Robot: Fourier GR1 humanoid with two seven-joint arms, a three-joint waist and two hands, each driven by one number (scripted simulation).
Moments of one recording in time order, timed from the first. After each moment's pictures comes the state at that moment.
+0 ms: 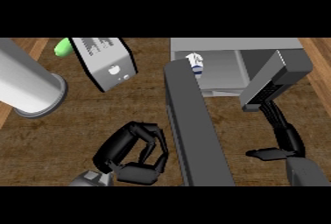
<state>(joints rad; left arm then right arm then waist) -0.11 0.00 -0.33 -1.68 -0.08 -0.31 -0.02 -0.35 -0.30 -0.20 -0.51 0.10 0.26 -0.96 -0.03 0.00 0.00</state>
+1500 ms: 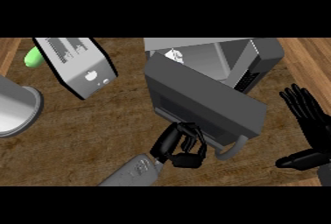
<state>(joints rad) -0.52 0.01 -0.85 -0.94 0.27 0.36 -0.42 -0.12 -0.46 -0.05 -1.25 -0.25 0.50 -0.66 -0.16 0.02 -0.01</state>
